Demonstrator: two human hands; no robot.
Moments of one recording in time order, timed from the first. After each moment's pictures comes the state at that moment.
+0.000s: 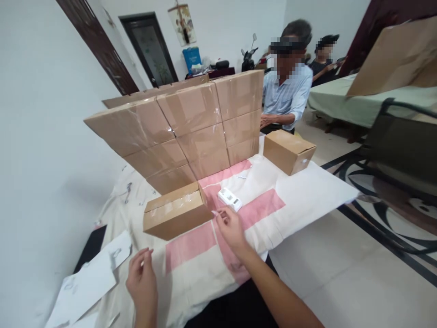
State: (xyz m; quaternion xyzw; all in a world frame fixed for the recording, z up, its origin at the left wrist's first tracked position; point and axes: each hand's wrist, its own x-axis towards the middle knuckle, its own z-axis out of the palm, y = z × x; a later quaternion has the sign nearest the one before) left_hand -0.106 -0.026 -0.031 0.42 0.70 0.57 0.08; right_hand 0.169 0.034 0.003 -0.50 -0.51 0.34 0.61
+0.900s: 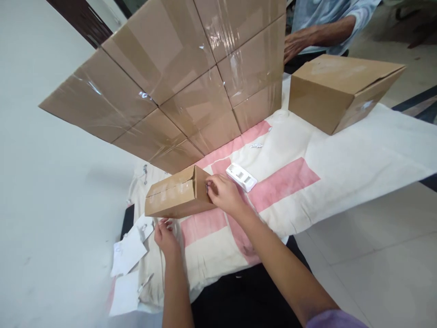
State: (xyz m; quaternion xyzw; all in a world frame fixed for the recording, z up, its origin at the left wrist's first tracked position) left_hand -0.114 0.023 -0.057 0.33 0.73 0.59 0.11; right_hand 0.155 0.101 -0.012 -0.42 -0.68 0.26 0.55
